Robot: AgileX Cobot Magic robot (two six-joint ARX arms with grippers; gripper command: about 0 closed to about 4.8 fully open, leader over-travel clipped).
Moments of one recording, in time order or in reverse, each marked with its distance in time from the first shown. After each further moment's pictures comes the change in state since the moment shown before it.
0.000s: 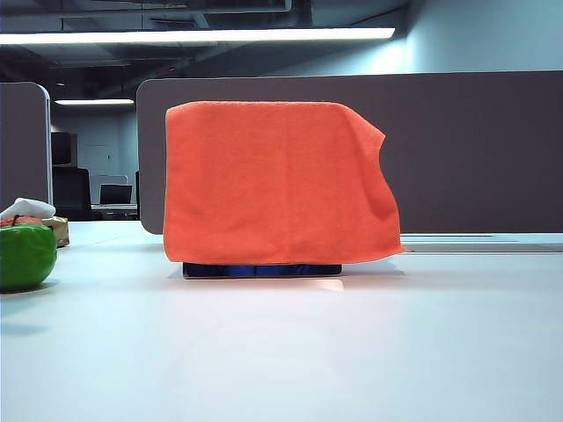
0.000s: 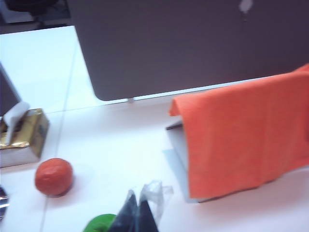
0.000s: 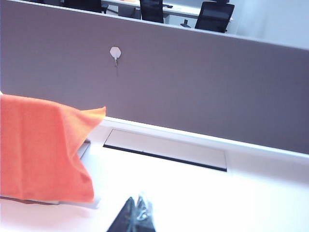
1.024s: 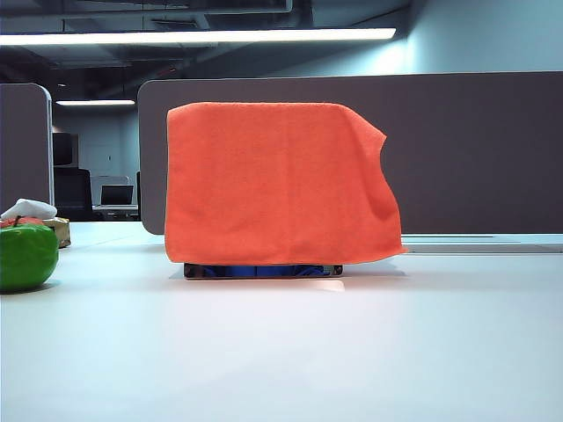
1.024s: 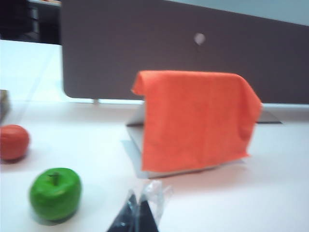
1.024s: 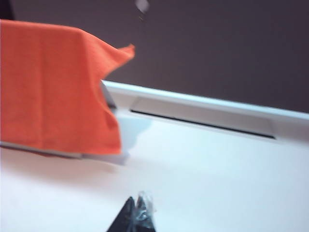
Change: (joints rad) left arm 0.000 -0.766 -0.487 -0.068 0.109 -0.198; right arm 0.000 -0.465 -0.703 0.296 -0.102 0.021
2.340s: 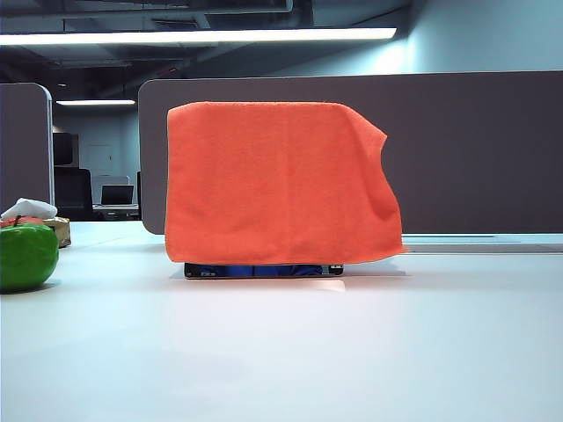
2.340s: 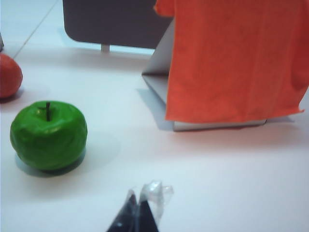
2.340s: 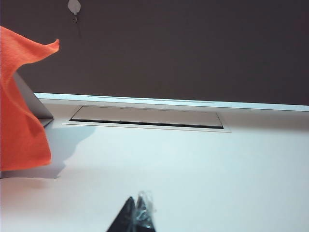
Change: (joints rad) left arm 0.000 0.000 -0.497 0.404 -0.045 0.005; right arm -0.364 0.000 -0.270 0.352 -0.161 0.027
